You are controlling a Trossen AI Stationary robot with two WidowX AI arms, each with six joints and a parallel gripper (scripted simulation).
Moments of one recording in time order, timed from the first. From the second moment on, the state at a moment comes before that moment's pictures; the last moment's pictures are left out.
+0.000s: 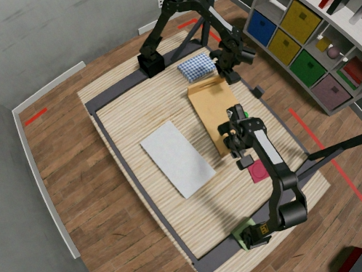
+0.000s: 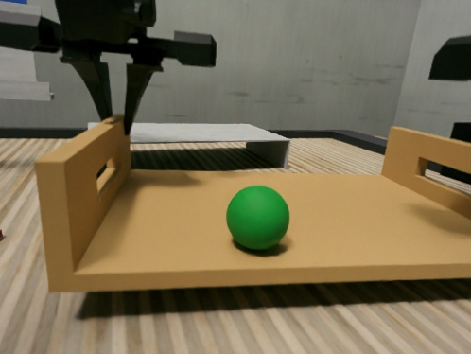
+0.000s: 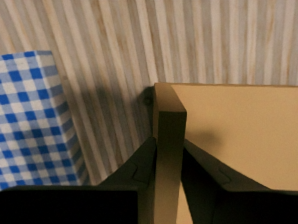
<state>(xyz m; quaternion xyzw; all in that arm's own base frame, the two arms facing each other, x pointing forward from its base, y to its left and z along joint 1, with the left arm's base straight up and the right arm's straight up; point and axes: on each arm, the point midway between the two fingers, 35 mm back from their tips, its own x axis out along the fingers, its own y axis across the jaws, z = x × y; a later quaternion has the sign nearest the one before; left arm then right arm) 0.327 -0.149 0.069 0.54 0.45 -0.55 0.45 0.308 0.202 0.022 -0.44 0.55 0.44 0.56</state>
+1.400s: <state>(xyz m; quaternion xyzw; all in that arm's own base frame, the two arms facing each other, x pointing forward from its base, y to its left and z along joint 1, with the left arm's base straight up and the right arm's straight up) 0.327 -0.152 0.118 0.55 0.45 -0.55 0.45 0.308 0.205 0.069 -0.44 0.55 0.44 0.55</state>
